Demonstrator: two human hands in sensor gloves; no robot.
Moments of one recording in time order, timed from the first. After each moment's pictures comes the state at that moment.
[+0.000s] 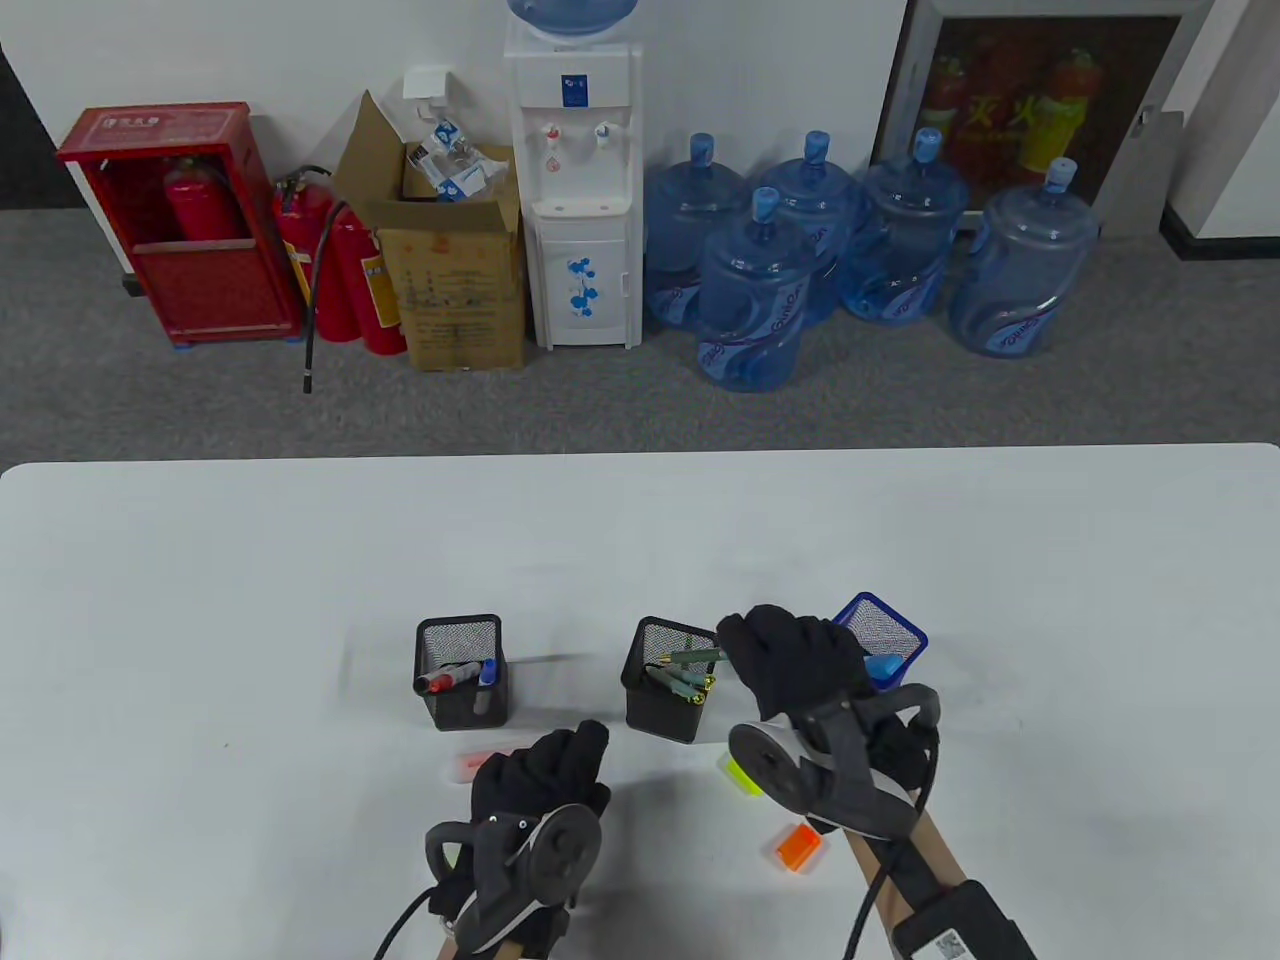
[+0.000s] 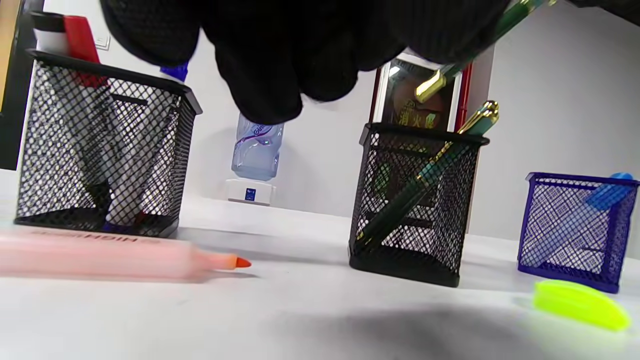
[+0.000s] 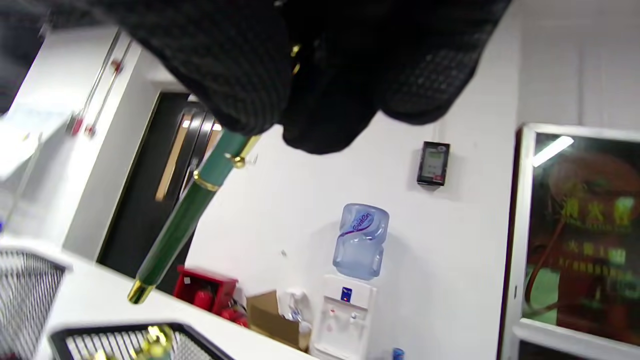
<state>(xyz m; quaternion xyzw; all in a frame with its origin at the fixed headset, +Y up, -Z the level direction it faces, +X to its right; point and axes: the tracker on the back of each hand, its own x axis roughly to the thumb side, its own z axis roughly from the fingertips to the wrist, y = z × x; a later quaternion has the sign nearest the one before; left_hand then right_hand) -0.122 -0.721 -0.243 0.12 -0.08 0.09 0.99 0.087 -0.611 -0.288 -0.18 0.27 -0.94 0.09</state>
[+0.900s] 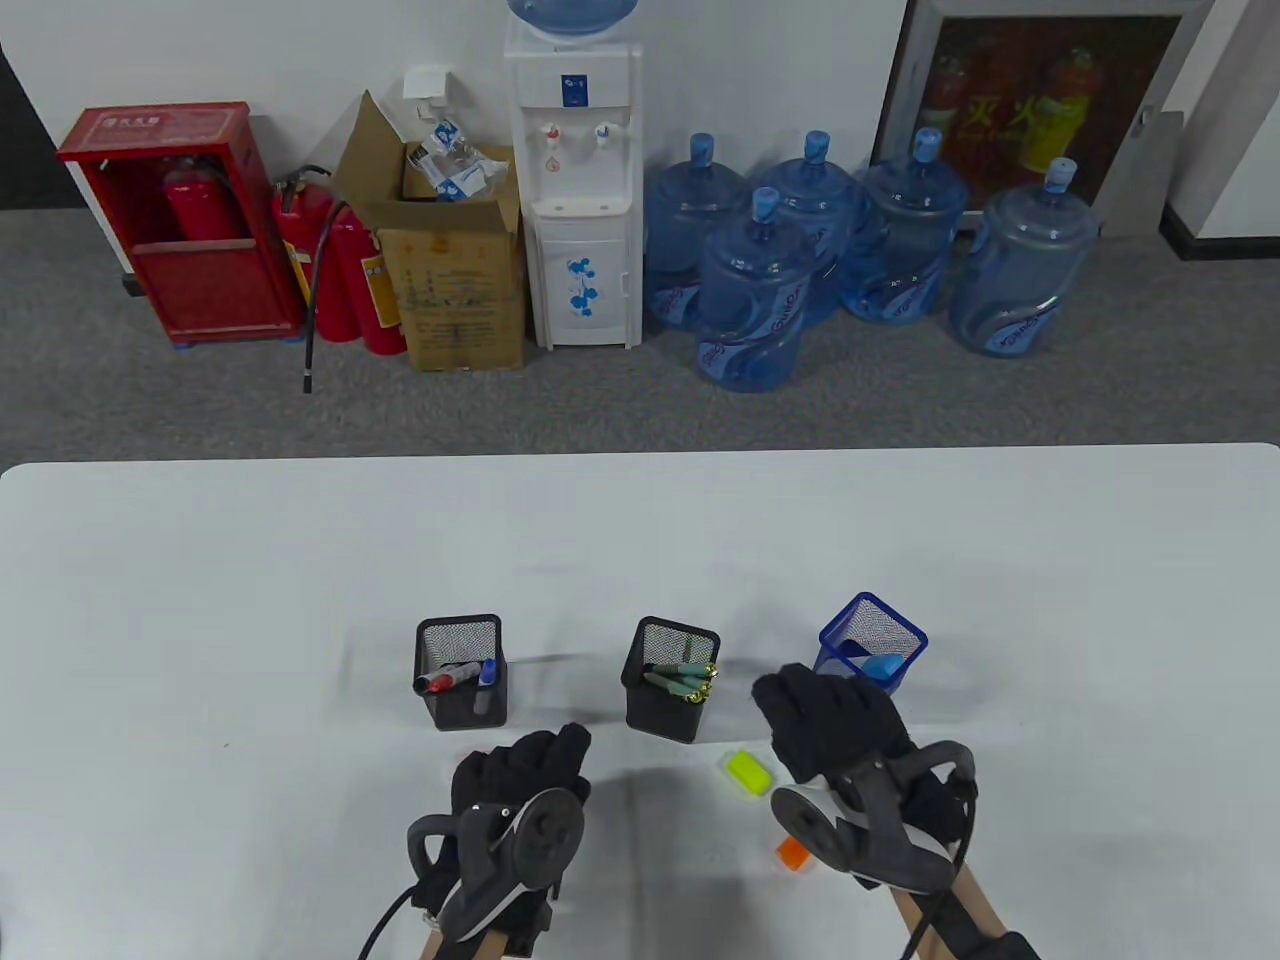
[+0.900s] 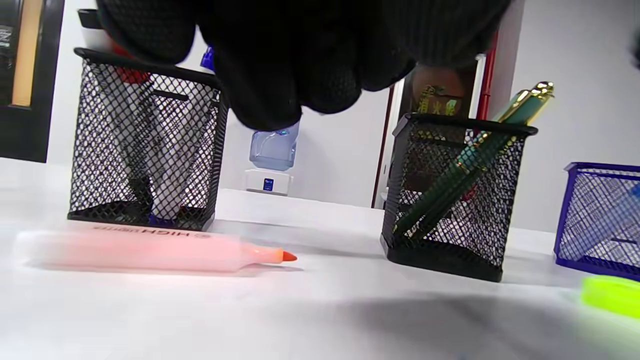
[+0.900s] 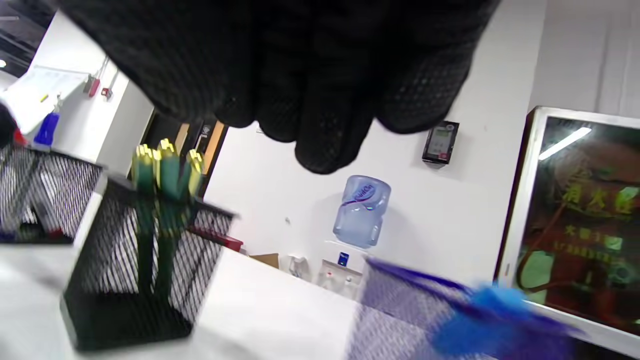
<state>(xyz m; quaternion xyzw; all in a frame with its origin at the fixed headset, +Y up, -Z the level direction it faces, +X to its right) -0.136 -0.716 -0.252 0.10 -0.05 0.08 0.99 0.150 -0.684 -0.259 -0.18 0.24 -0.95 0.09</state>
